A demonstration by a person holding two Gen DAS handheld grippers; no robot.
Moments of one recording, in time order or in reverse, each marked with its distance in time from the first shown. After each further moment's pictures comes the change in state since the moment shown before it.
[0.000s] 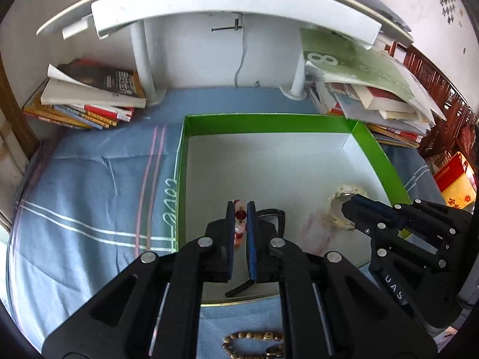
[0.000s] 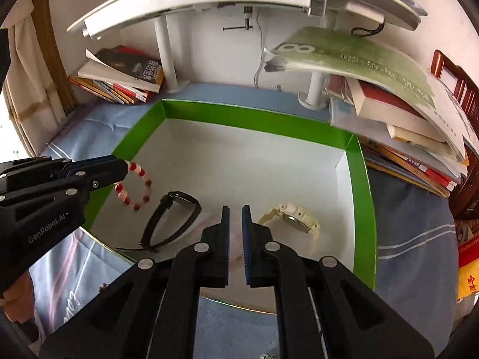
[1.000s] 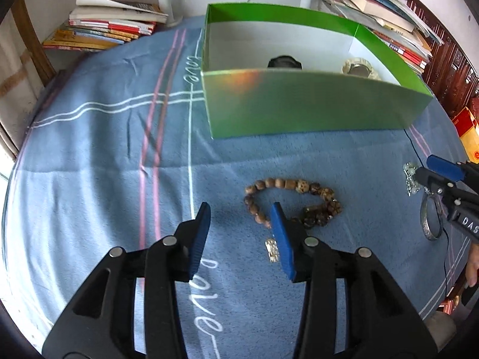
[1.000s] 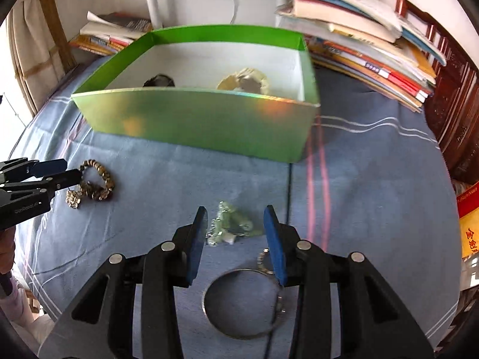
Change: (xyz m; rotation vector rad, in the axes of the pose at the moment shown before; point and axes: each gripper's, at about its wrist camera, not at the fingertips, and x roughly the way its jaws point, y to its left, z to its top) left arm -0.012 0.016 -0.133 0.023 0.200 0.046; right arm -0.037 -0.025 -0.129 0.037 0.139 -0.023
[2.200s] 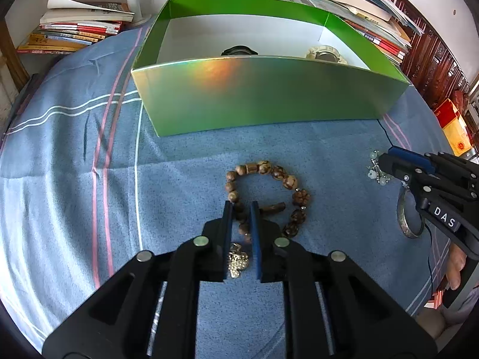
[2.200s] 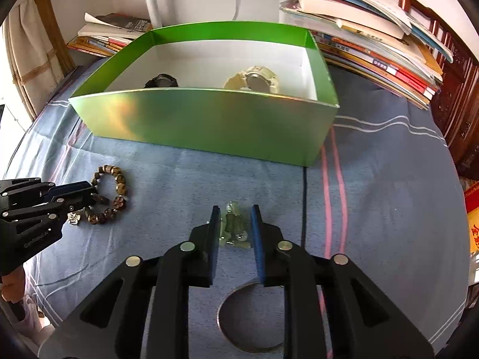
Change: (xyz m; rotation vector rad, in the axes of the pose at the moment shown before) left arm 0.007 -0.032 0.001 0.037 0.014 -0.084; right arm 0.006 0.001 0.008 0.027 -0.015 0.006
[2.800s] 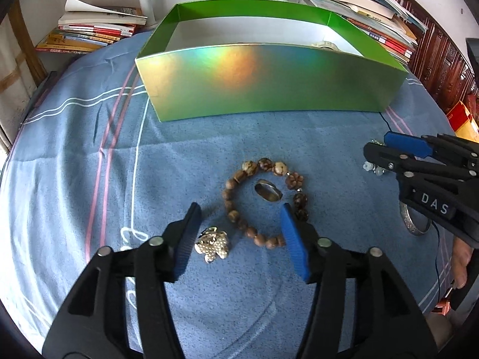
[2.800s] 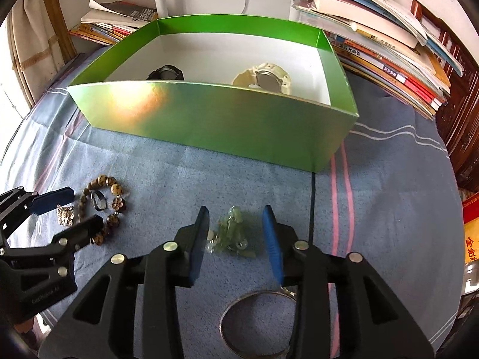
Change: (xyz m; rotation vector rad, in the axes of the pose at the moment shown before) left arm -0.006 -0.018 -0.023 -0.023 -0.040 0.081; right arm 0.014 0.014 0.007 -0.051 0.040 -0.005
